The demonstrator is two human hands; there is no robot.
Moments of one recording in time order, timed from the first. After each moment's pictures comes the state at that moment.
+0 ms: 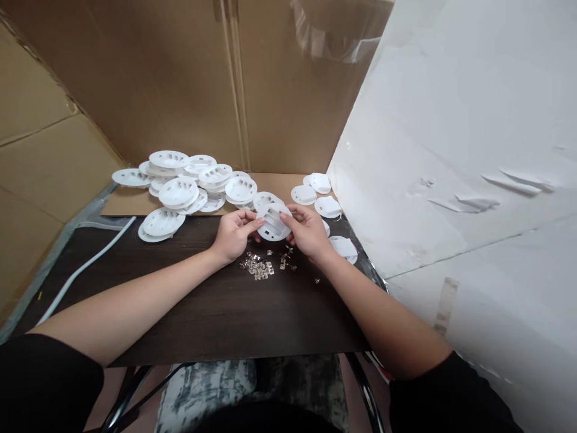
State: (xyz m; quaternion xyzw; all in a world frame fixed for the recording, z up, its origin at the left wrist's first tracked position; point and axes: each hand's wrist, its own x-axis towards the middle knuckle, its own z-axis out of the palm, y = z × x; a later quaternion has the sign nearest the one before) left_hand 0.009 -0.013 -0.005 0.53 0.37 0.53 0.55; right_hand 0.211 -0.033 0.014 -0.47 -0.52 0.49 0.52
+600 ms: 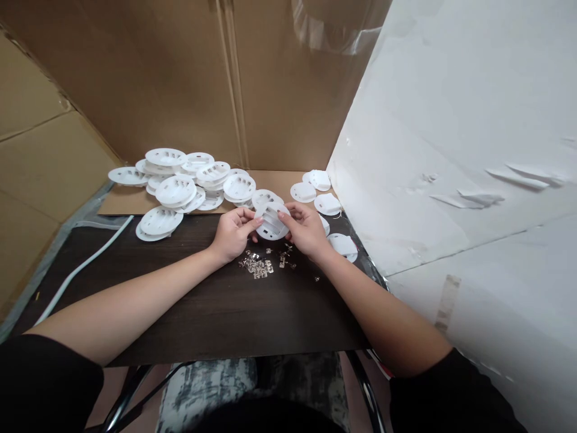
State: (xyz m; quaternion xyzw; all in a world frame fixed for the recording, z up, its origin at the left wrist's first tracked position) left_hand 0.009 -0.011 -0.009 0.54 0.38 0.52 0.54; right_hand 0.210 -0.033 0.015 -0.47 -0.54 0.47 0.51
